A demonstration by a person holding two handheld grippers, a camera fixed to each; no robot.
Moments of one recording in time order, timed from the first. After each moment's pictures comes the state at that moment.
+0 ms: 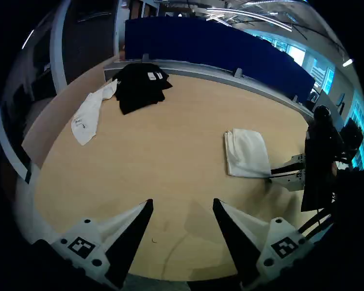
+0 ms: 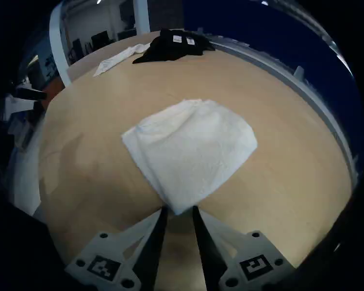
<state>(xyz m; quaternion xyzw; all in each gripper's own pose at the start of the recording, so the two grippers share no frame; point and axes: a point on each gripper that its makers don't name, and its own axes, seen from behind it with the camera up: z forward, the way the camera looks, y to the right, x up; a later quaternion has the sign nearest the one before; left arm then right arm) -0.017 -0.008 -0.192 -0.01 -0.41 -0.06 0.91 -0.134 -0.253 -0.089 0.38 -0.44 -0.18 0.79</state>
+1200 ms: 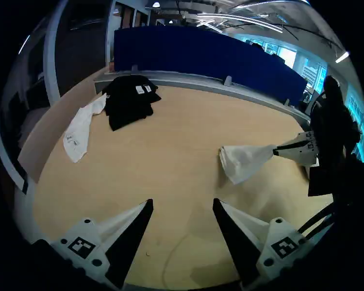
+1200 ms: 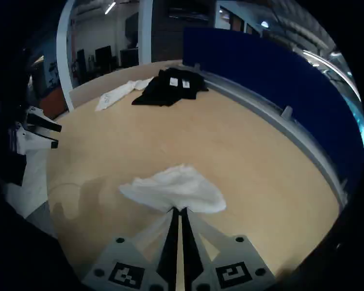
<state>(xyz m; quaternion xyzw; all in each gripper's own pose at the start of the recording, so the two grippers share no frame) 0.008 0.010 -0.160 -0.05 -0.38 -0.05 0.92 -0.012 -0.276 -0.035 0.38 -0.34 -0.19 0.84</state>
